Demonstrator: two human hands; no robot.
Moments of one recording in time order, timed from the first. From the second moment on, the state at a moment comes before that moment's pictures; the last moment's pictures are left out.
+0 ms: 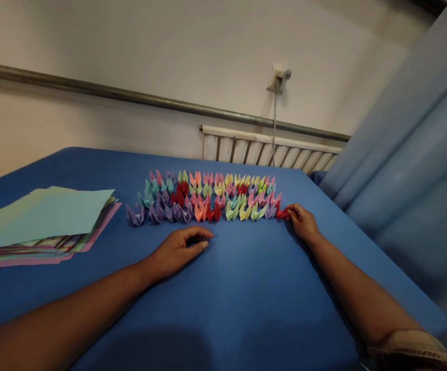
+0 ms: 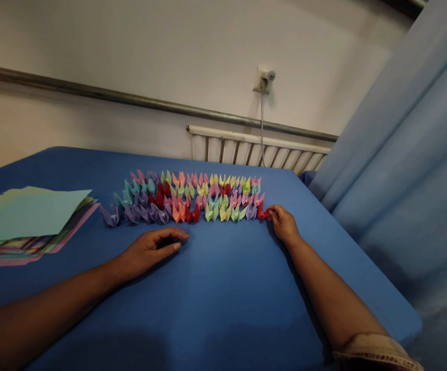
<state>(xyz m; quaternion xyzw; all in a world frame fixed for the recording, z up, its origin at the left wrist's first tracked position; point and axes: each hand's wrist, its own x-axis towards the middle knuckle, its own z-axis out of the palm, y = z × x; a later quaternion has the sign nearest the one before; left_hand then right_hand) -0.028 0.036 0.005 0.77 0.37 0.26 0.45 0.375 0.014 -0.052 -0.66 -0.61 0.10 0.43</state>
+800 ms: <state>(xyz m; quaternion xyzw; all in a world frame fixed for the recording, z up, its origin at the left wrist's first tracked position) -0.025 0.037 0.003 0.80 0.36 0.25 0.42 0.377 -0.004 -0.036 -0.73 -0.46 -0.02 0.51</state>
